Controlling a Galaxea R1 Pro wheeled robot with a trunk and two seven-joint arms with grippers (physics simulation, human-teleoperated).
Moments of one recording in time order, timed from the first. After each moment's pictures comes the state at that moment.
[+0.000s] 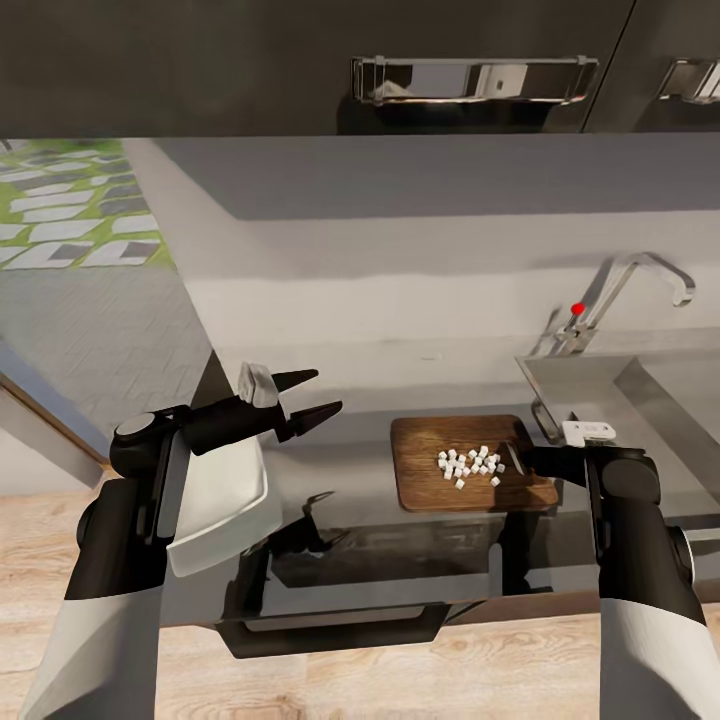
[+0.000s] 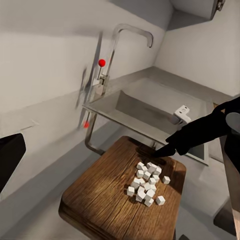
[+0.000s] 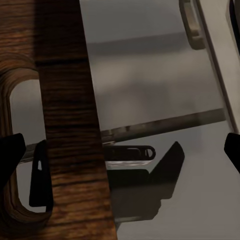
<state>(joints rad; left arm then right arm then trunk) -0.71 -0.05 0.09 -1.59 0.02 0.58 -1.15 -0.67 -0.03 -0.33 -1.47 0.49 1.04 0.42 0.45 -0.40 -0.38</state>
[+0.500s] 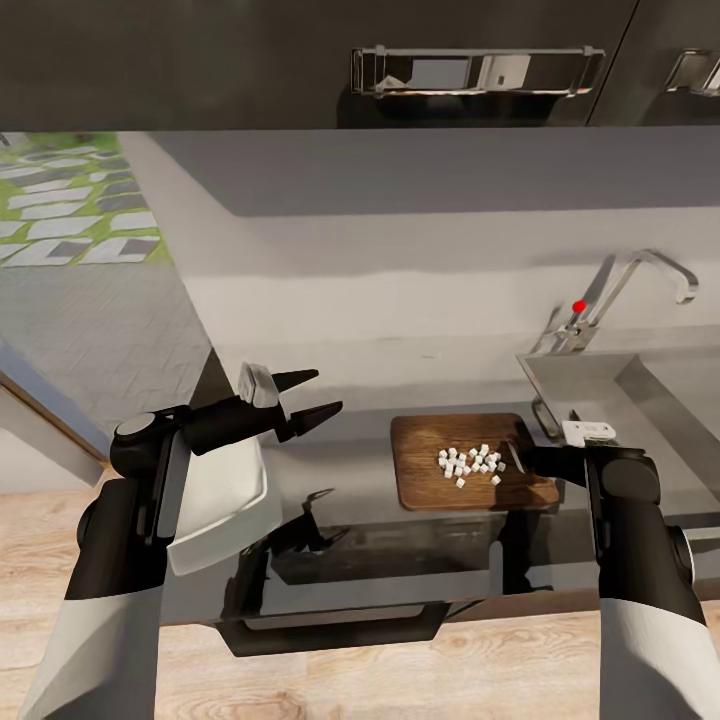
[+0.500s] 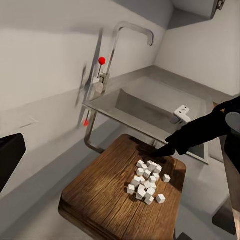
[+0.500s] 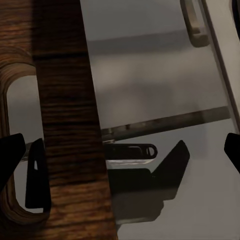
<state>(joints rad) -0.71 -0.05 0.08 -1.59 0.02 0.58 -1.15 -0.67 -0.03 -0.33 -1.47 0.49 1.04 0.42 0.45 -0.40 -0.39</state>
